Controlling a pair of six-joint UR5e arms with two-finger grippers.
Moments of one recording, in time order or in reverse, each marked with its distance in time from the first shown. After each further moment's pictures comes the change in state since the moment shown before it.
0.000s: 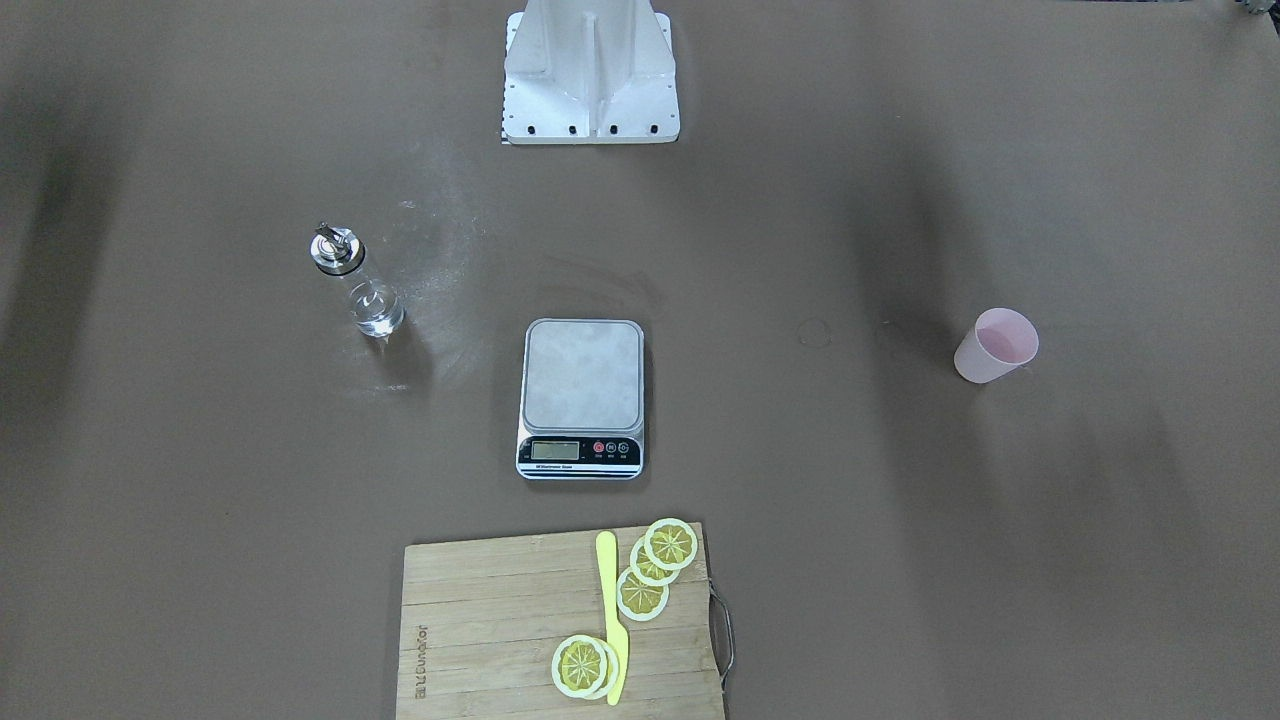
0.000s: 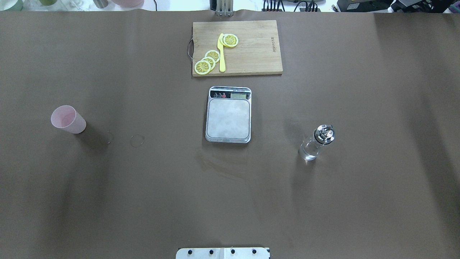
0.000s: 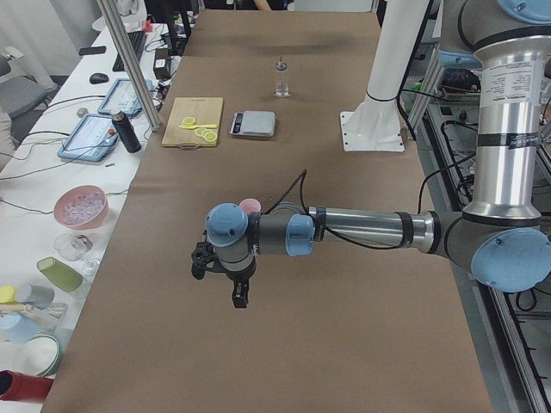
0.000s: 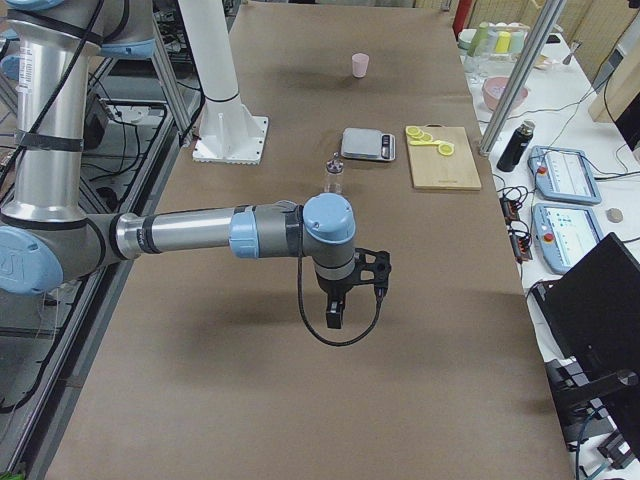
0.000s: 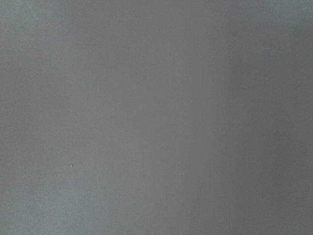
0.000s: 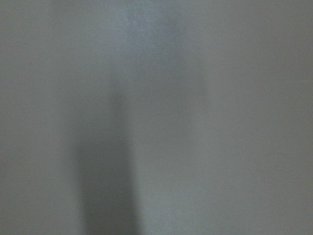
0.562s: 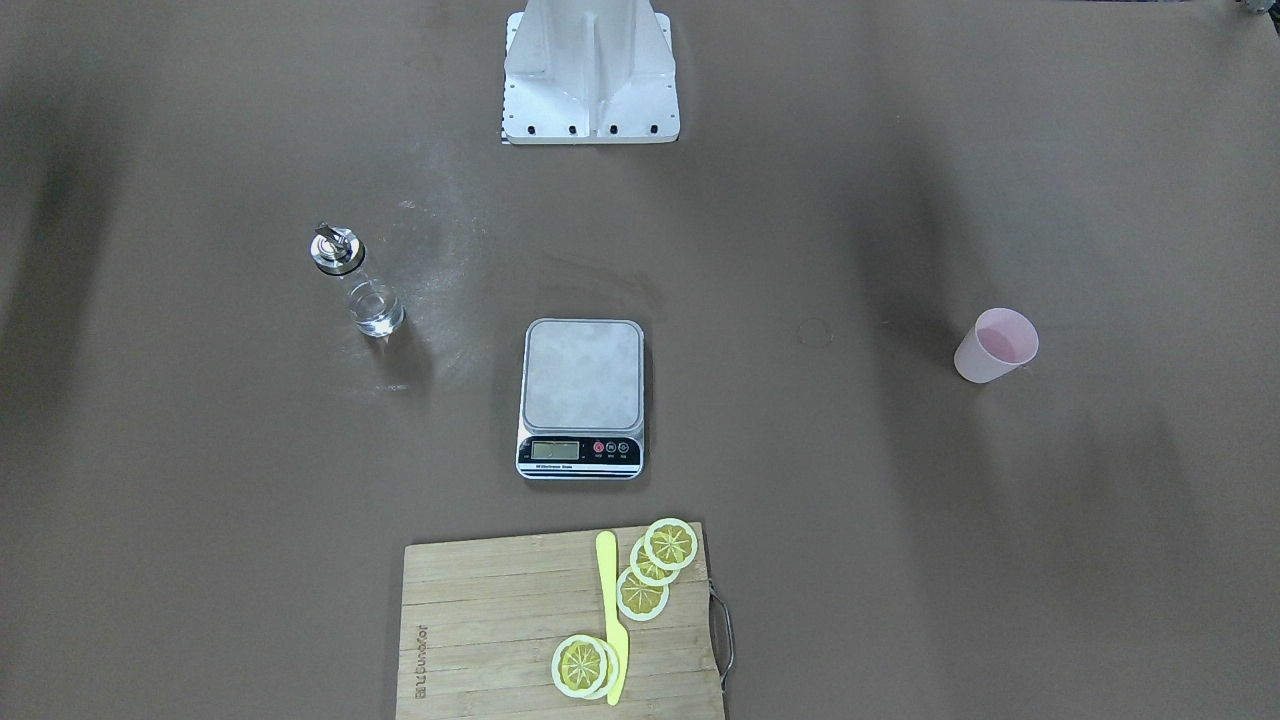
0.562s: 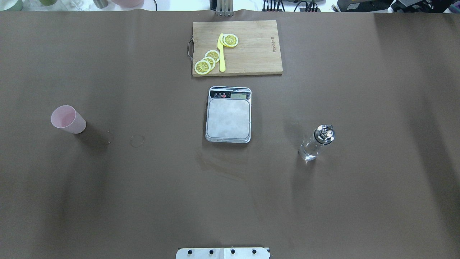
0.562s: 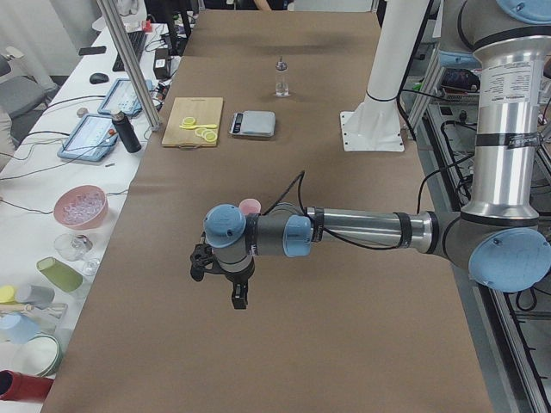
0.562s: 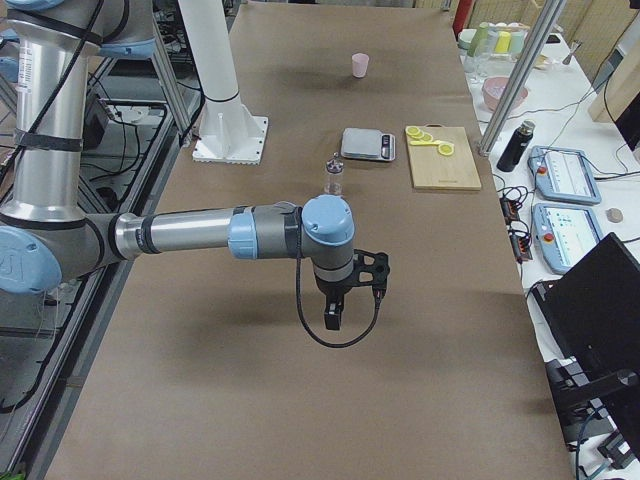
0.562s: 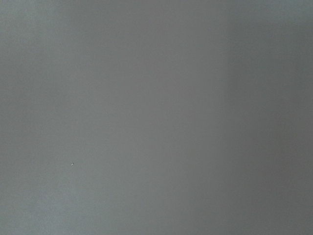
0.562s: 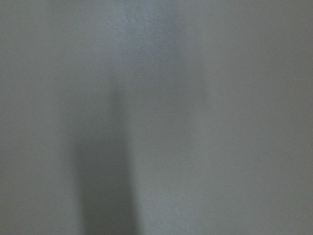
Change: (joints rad) left arm 0.007 -0.017 0.008 -0.003 0.005 -0.052; right arm 0.000 -0.007 -0.005 0.000 -0.002 -0.001
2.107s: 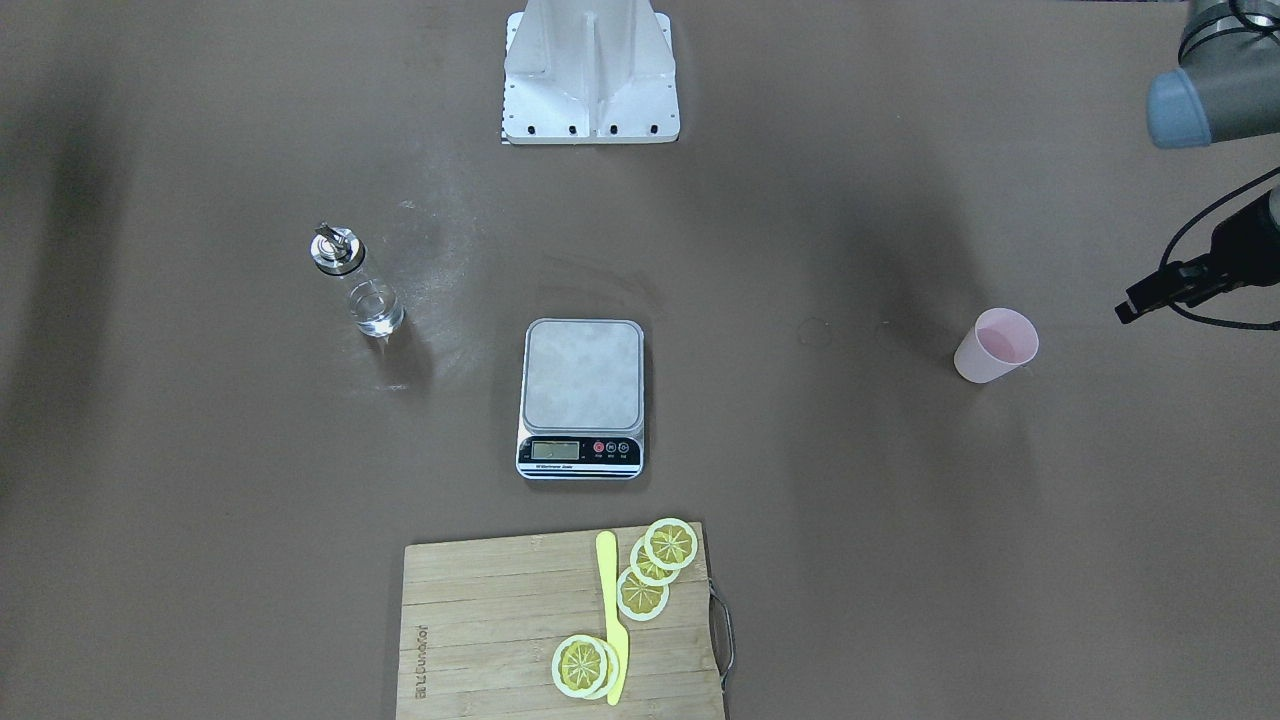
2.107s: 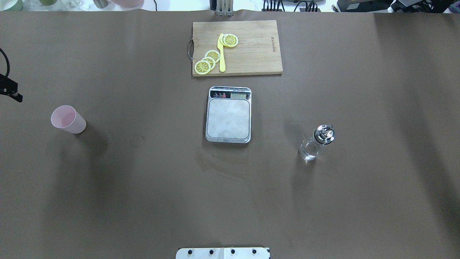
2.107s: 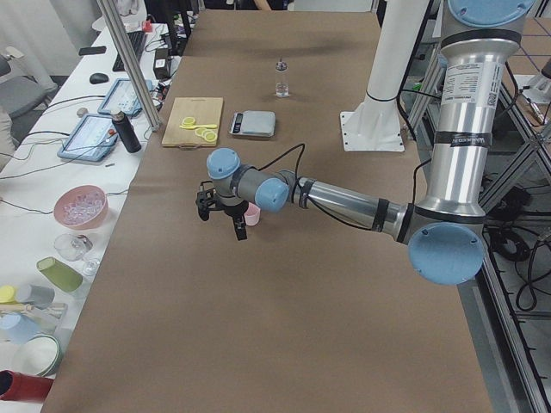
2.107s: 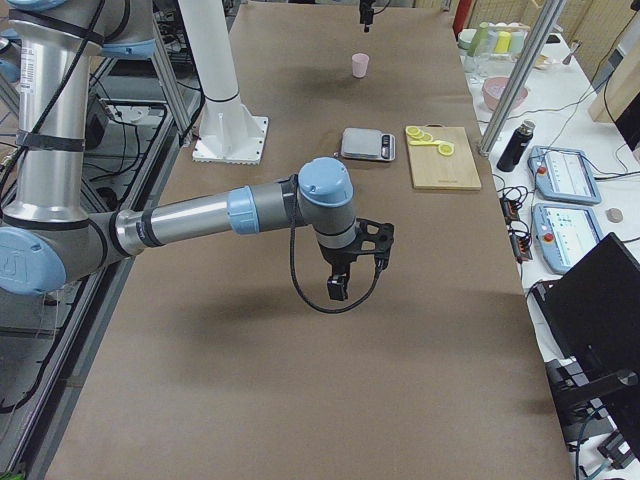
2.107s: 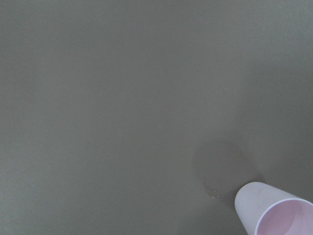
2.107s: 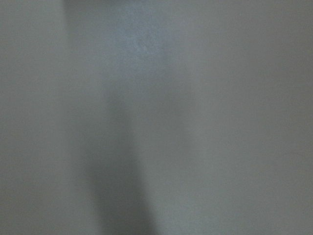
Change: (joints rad) left arm 0.349 -0.089 -0.076 -0.210 -0.004 -0.694; right arm -0.020 0.017 0.136 0.000 0.010 0.214
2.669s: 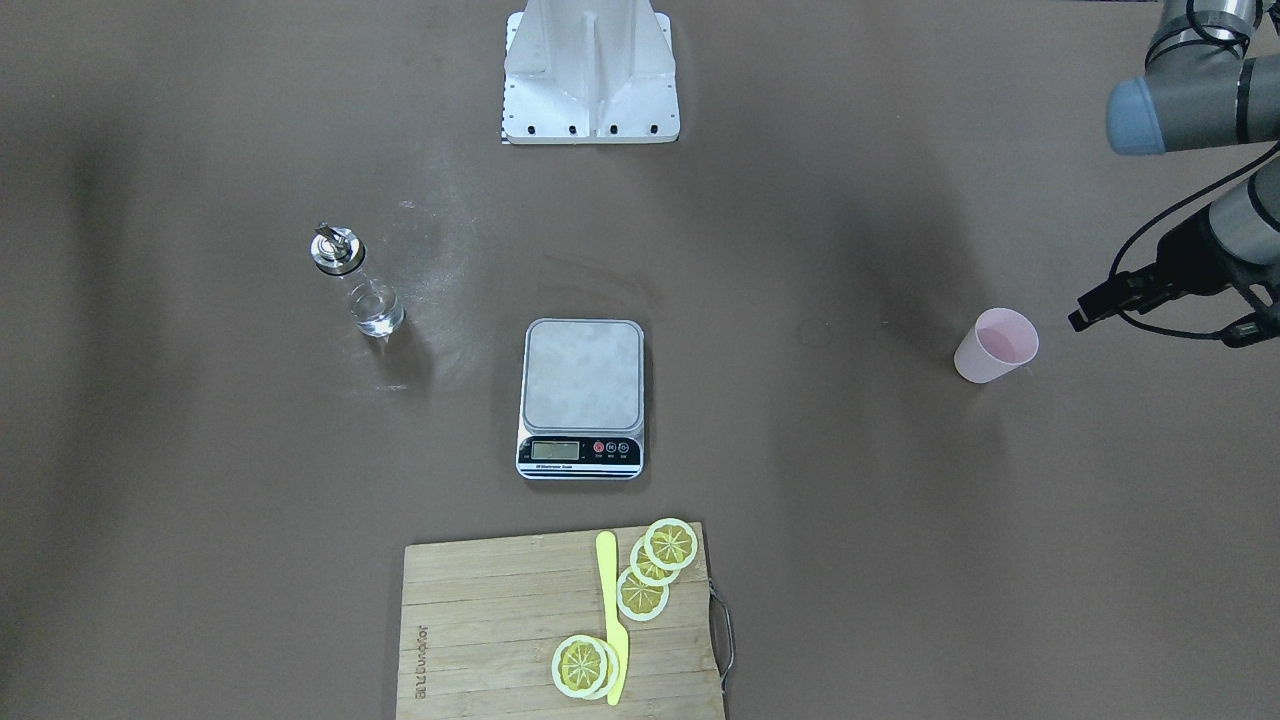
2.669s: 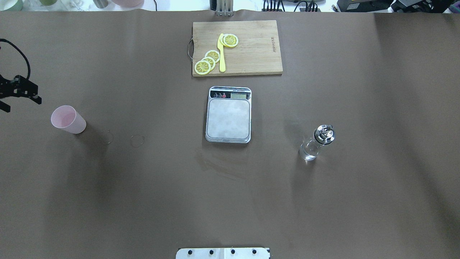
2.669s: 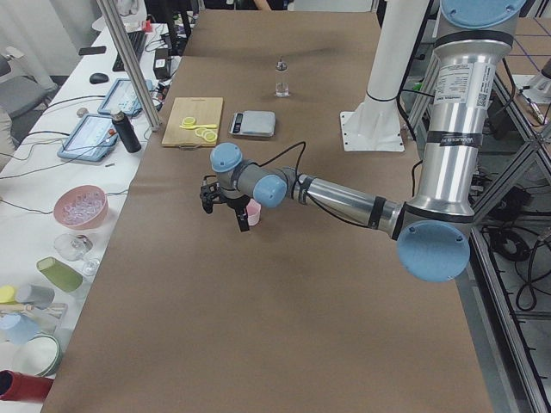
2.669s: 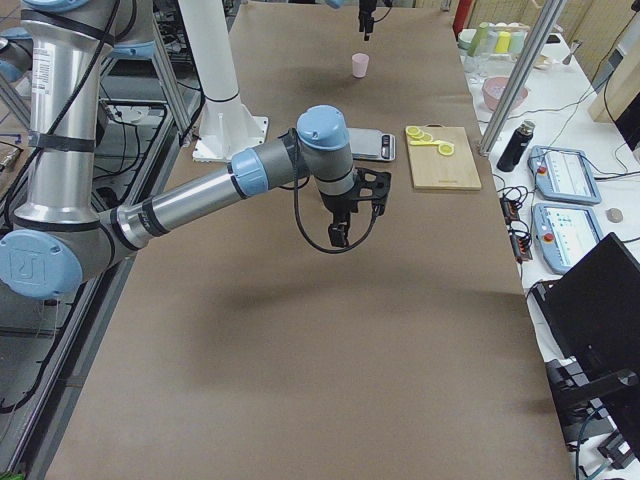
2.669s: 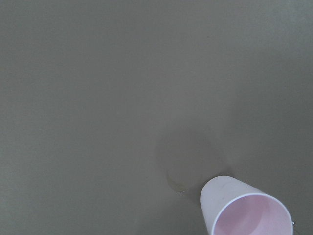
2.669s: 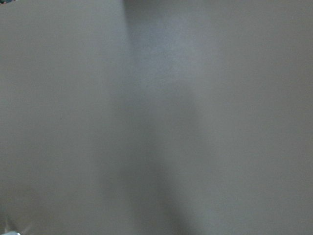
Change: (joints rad) left arm 0.063 -0.031 0.004 -0.034 0.024 -0.117; right arm -0.151 0.022 0.162 -0.001 0.023 0.278
